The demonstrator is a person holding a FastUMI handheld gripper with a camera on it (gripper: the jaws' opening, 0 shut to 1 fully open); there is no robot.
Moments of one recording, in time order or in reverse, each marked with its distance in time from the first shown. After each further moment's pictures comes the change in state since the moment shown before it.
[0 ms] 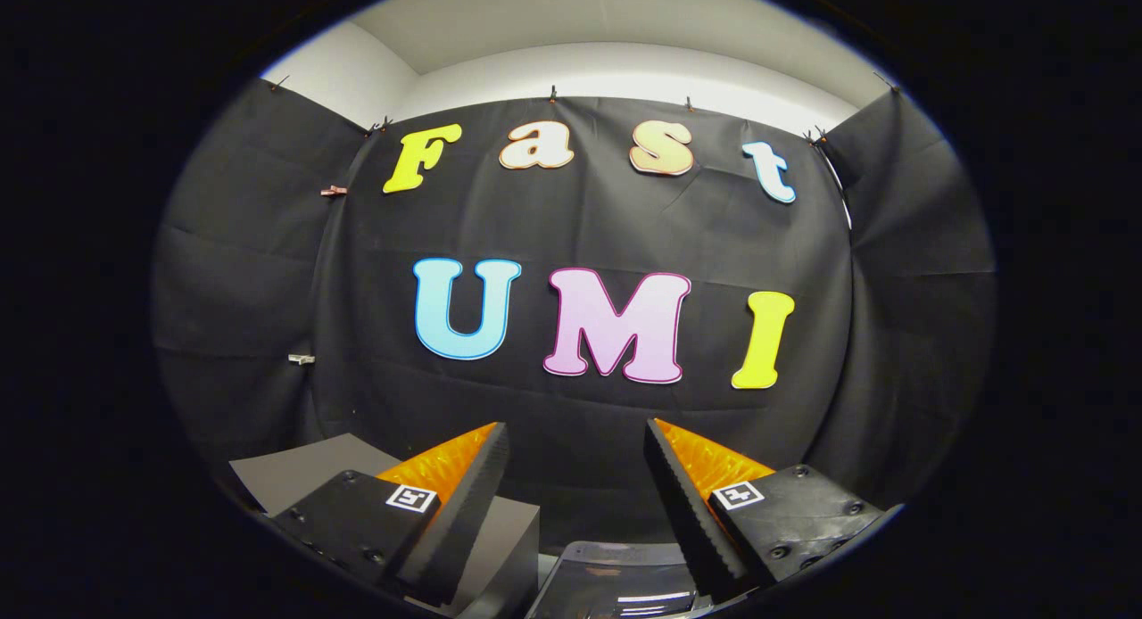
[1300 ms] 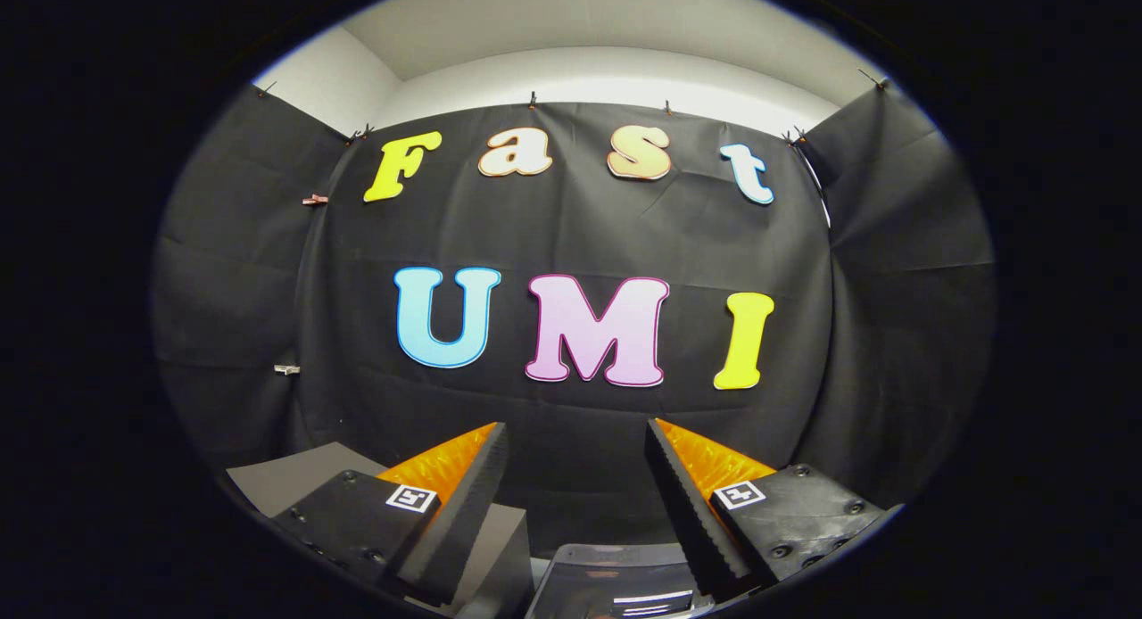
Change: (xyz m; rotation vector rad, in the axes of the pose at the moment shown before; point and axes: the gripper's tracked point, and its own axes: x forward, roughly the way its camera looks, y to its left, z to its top) arm -0.004 -0.024 0.010 0.027 -0.031 -0.062
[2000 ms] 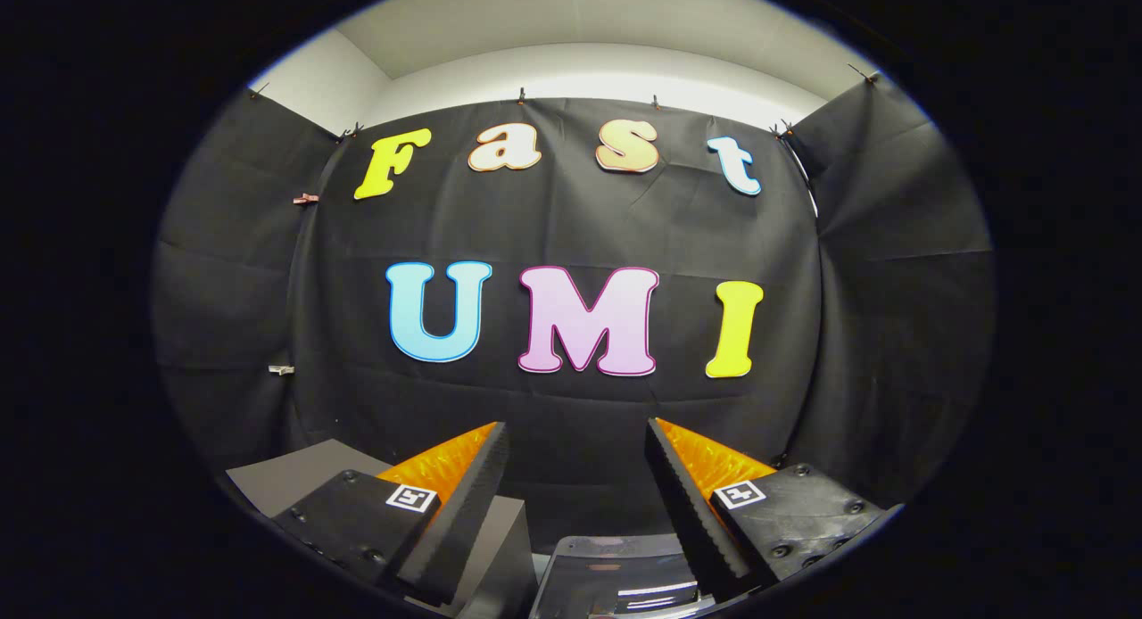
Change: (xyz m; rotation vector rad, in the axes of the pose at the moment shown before) arm -0.006 0.001 -0.012 0.018 0.013 -0.024
